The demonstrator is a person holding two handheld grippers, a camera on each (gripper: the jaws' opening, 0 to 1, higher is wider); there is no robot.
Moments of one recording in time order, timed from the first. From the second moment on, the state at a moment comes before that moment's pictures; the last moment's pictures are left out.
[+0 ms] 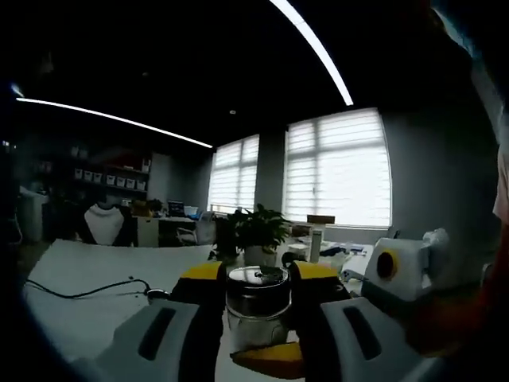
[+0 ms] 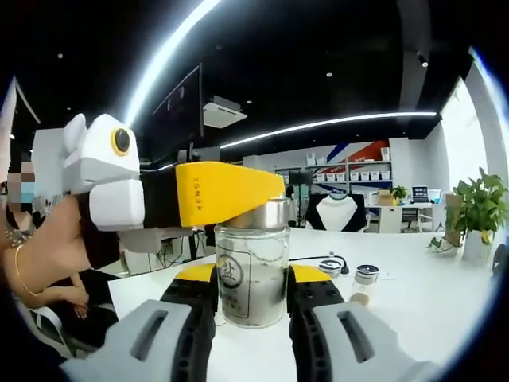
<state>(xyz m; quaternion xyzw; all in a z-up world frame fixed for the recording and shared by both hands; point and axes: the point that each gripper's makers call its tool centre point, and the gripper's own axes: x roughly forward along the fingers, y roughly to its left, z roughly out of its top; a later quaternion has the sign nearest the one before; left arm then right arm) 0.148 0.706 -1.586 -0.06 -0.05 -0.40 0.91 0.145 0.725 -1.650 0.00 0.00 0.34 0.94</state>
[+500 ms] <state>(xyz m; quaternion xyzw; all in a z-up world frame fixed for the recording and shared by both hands) 0.152 0.705 -1.602 -0.03 -0.04 -0.27 0.96 0.148 0.724 -1.659 -0.05 0.00 0.29 0.95</state>
